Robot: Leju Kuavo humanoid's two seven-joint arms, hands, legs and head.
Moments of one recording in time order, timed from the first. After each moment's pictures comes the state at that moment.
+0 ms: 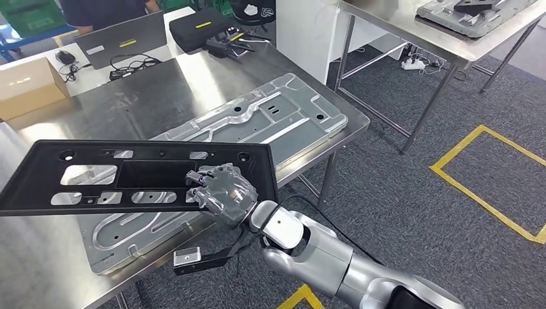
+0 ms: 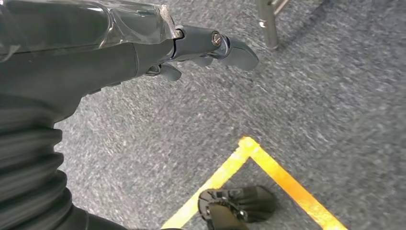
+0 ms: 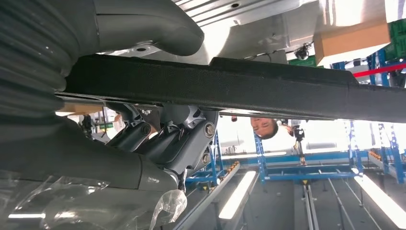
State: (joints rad) left arm -0.15 -0.10 -0.89 -0.24 0.76 0.70 -0.17; right arm -1.07 0.36 1.42 -1.16 0.68 -0.28 -0.18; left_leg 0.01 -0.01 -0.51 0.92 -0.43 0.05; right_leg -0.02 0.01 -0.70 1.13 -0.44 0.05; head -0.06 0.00
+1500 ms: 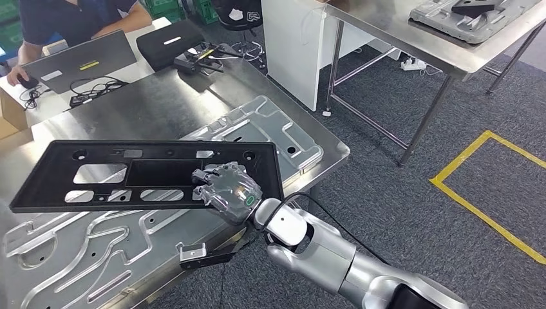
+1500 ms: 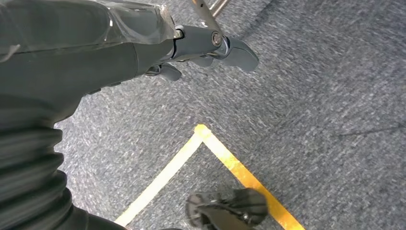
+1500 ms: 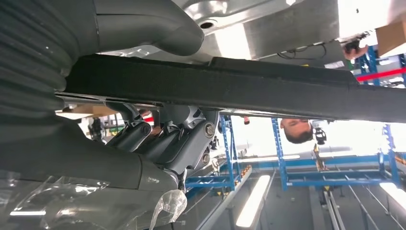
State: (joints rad) left arm -0.16 -0.09 -0.87 -0.24 0.74 0.70 -0.18; right arm -1.08 0.35 1.41 -1.14 0.69 -0.27 -0.19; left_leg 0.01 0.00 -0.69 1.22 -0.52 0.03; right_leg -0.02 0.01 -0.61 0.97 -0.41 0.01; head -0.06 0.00
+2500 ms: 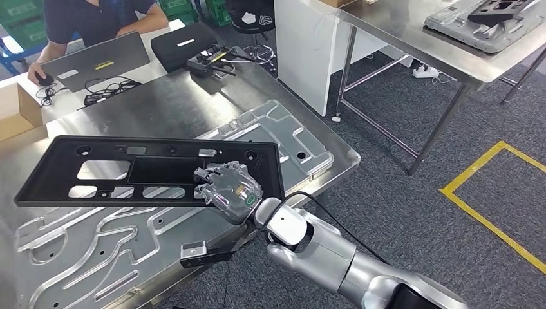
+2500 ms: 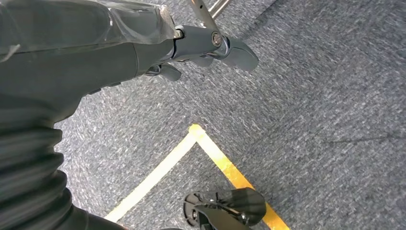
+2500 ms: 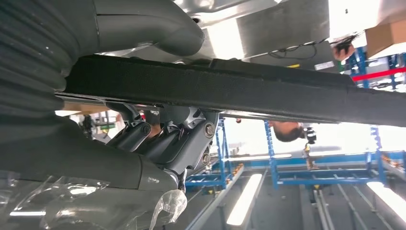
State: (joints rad) left arm -0.17 -0.09 -0.87 -0.24 0.74 0.70 -0.18; right arm -1.08 0.35 1.41 -1.13 0.70 -0.27 -0.17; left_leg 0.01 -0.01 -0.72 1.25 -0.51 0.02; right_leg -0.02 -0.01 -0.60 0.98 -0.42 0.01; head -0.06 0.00
